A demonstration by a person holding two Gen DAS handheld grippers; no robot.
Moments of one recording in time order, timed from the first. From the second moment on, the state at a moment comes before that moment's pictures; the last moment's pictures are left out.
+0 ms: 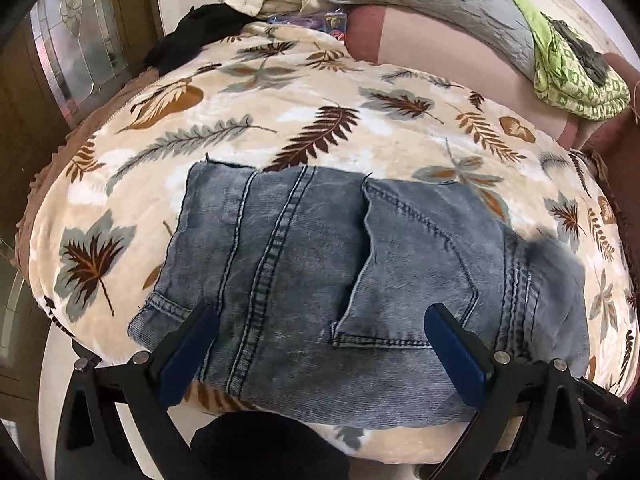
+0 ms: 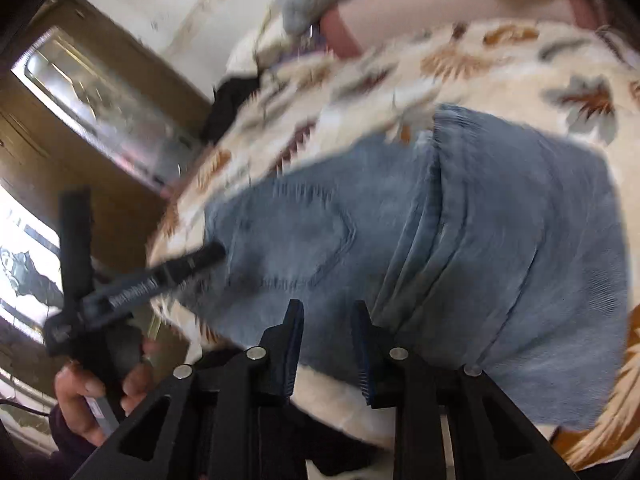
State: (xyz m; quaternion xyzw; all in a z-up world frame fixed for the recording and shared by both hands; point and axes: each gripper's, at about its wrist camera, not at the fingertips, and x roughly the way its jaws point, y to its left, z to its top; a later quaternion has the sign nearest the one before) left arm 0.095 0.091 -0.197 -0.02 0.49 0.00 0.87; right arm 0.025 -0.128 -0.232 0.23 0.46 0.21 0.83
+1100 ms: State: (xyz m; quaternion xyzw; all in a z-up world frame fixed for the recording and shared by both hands) left arm 0.070 -0.022 -0.244 0.04 0.55 -0.15 0.82; right arm 0.096 -0.236 -0.270 0.38 0.44 0.22 0.79
